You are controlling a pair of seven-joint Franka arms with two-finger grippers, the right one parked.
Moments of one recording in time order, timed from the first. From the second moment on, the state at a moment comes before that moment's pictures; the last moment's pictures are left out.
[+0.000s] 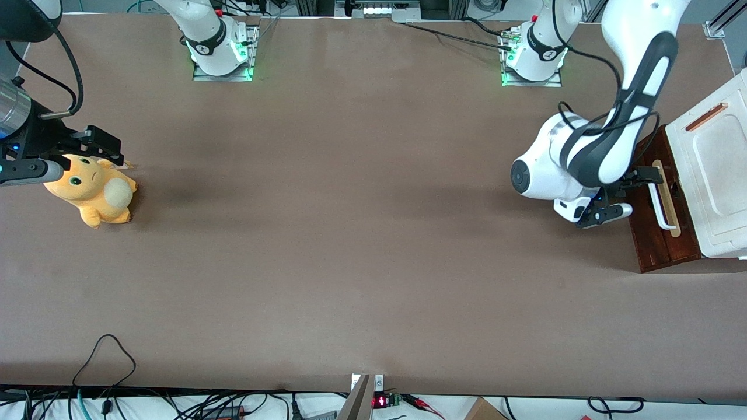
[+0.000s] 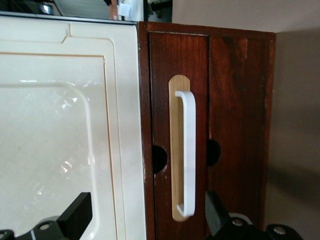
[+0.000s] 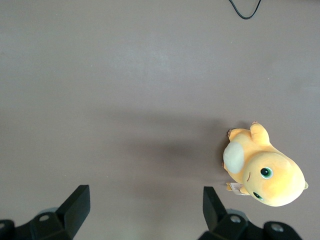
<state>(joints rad) 0.10 0.44 -0.37 -2.01 1.26 1.46 -0.91</state>
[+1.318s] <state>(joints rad) 0.18 0.67 -0.38 -2.08 1.58 1.28 -1.14</state>
